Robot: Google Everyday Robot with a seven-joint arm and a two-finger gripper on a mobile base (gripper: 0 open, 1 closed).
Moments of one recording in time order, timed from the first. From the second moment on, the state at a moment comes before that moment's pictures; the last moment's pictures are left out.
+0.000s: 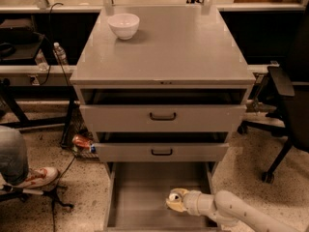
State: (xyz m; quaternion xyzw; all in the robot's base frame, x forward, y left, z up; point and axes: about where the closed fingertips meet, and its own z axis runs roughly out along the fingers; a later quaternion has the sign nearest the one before) arm 0.501 -0.089 0.258 -0.37 0.79 0.31 0.38
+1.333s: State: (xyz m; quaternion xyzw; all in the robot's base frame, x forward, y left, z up) arm 0.499 -0.151 0.336 -0.35 0.77 0.28 0.45
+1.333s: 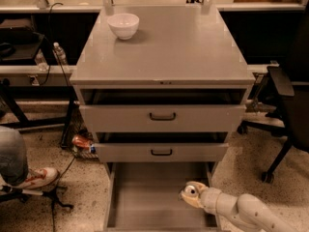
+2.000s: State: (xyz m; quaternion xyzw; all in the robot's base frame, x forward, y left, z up) arm 0.484 -0.227 0.413 -0.30 0.76 0.23 0.53
